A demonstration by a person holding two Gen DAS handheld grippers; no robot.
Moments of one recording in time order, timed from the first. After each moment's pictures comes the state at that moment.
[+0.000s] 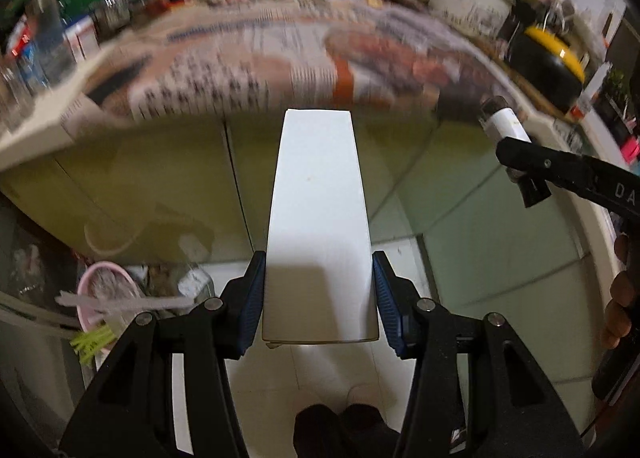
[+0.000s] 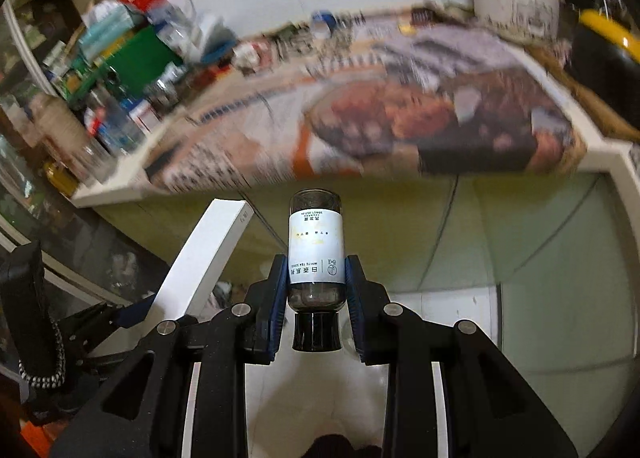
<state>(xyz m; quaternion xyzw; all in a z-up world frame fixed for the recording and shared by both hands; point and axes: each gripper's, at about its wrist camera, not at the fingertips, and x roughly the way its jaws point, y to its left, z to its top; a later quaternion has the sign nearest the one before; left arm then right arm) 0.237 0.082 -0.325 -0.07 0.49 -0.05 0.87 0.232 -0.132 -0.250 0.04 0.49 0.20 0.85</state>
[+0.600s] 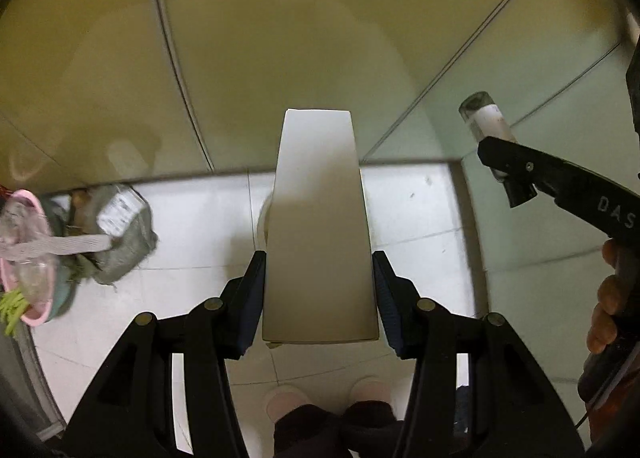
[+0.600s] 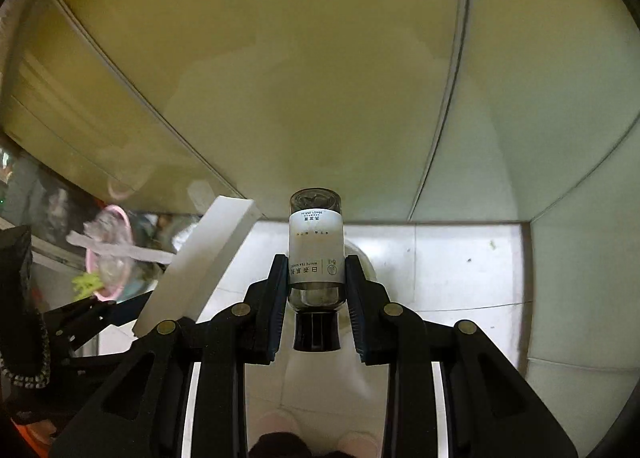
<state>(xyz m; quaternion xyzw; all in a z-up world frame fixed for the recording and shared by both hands) 0.297 0.052 -0.693 -0.10 0.58 -0.06 0.80 0.252 -0.150 -0.606 0.01 0.57 0.19 0.80</state>
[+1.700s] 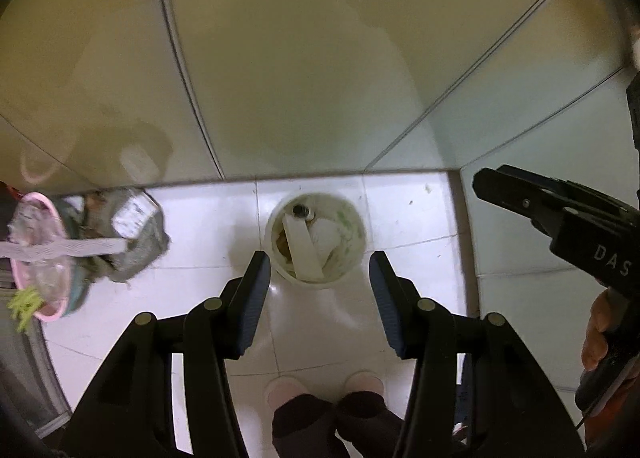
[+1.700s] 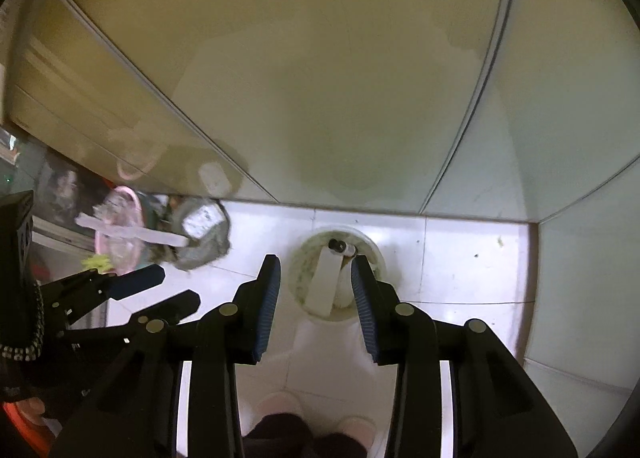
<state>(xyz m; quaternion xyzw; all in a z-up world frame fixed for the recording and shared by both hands) 0.308 0.069 -0.595 -0.10 0.58 -0.04 0.81 0.267 -0.140 -0.527 -0.01 0.60 0.21 0.77</state>
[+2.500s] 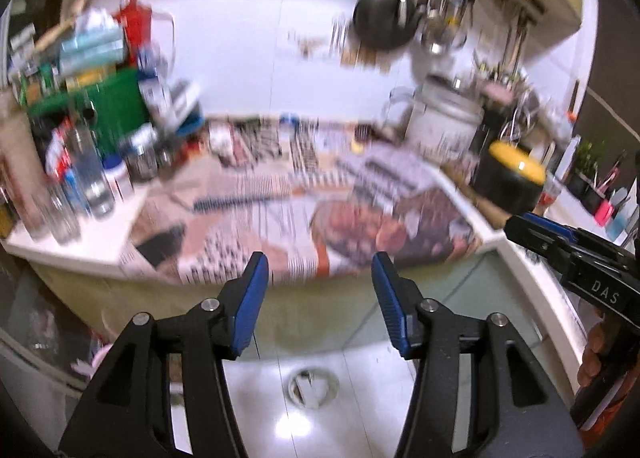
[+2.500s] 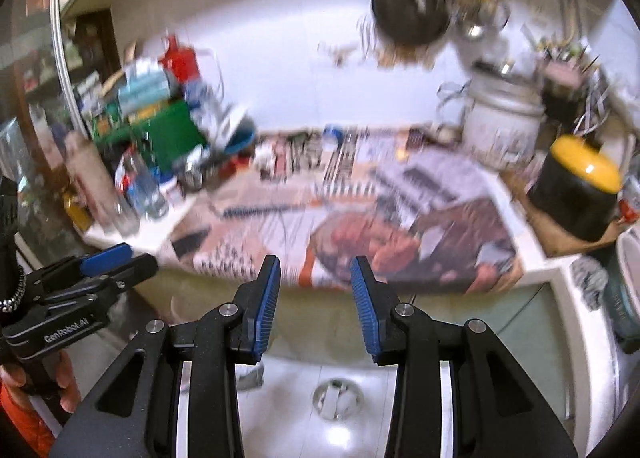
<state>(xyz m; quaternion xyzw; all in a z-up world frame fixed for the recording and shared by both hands) 0.220 0.100 -0.112 -0.07 0.30 -0.04 0.95 0.195 -0.122 -0.077 -0.01 0.34 0.19 0.92</state>
